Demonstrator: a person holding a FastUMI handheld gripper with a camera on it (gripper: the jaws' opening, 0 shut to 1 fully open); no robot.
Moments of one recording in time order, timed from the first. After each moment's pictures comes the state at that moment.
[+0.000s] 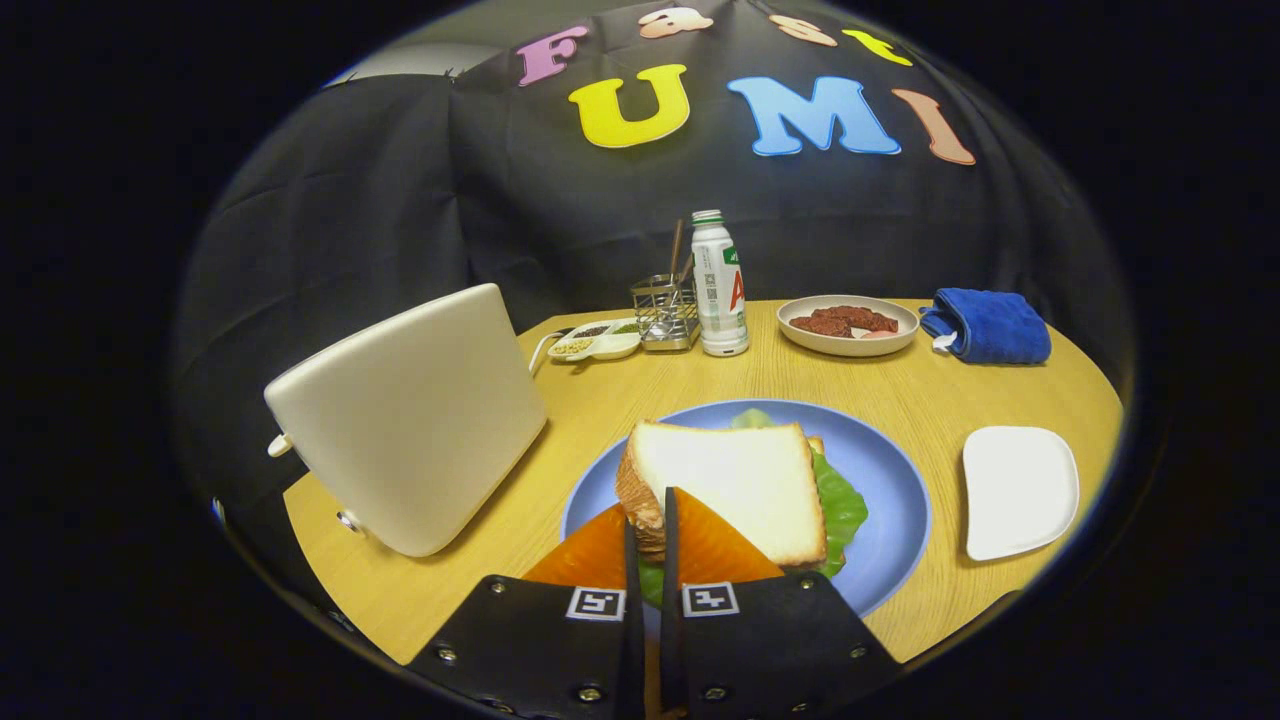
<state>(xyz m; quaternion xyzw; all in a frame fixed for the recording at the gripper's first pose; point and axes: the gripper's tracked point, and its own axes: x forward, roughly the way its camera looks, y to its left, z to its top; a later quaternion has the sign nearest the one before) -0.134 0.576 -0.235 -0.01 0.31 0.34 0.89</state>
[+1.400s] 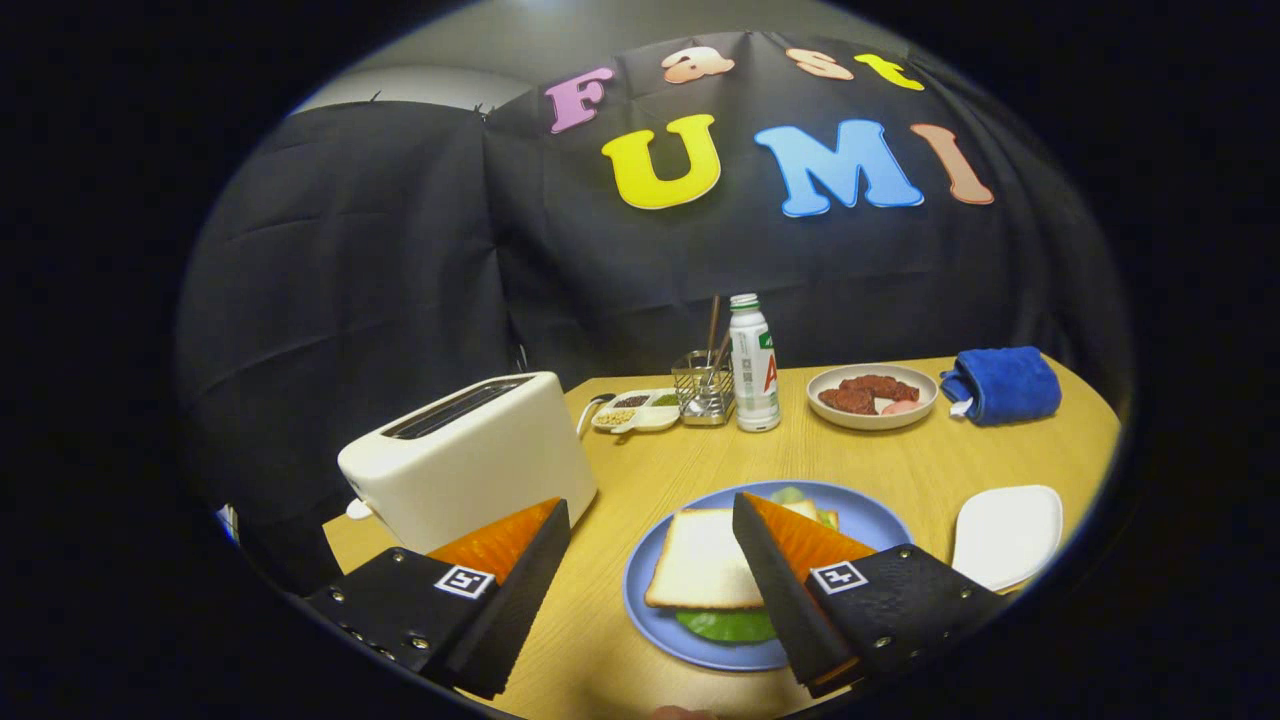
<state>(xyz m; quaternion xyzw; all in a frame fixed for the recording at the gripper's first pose) -0.123 0.587 -0.155 0.02 0.23 0.37 0.90</state>
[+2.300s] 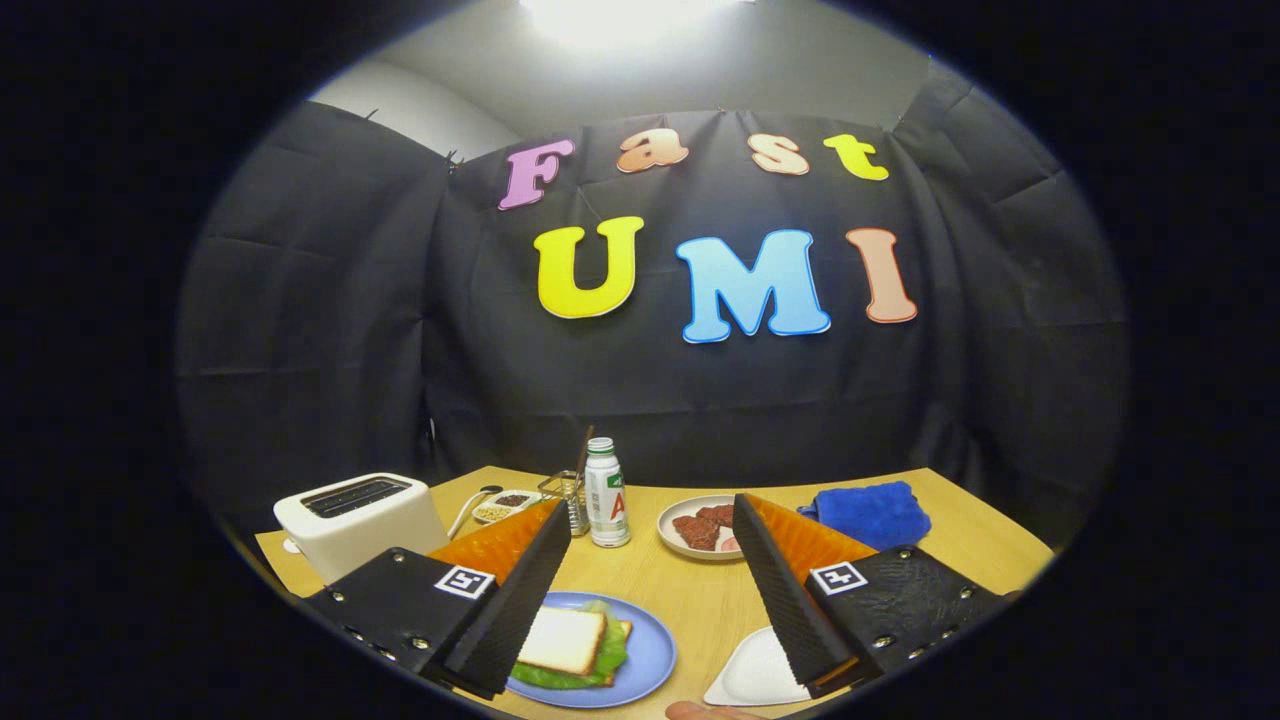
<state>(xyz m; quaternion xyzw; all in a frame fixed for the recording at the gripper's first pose) -0.023 0.466 -0.050 -0.01 0.10 0.27 0.96</state>
